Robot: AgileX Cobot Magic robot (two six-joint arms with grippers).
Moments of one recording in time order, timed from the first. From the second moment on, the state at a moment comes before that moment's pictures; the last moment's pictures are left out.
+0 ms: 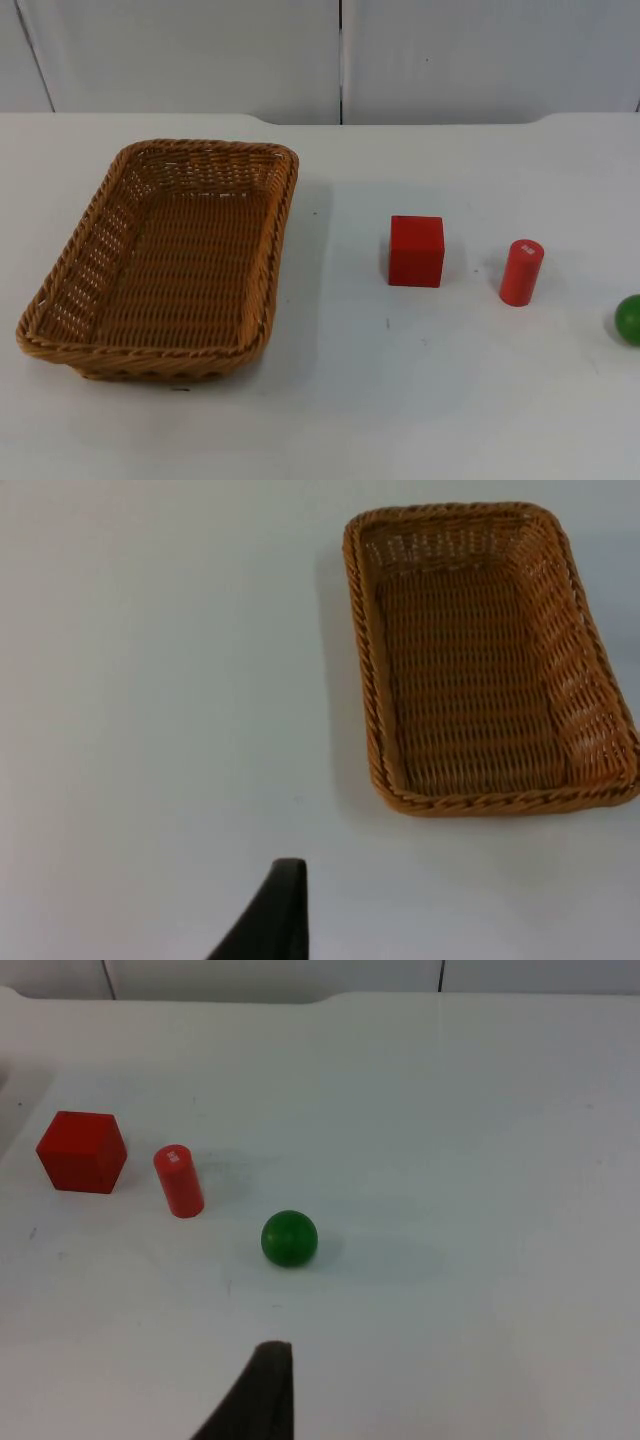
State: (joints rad) right arm 0.09 0.00 -0.52 -0.05 1.08 0.02; left arm -0.06 0.43 -0.71 -0.08 1.05 0.05
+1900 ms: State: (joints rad) right arm 0.09 0.00 -0.52 -0.05 1.08 0.02; left arm -0.06 1.37 -0.91 -0.47 0.65 0.41
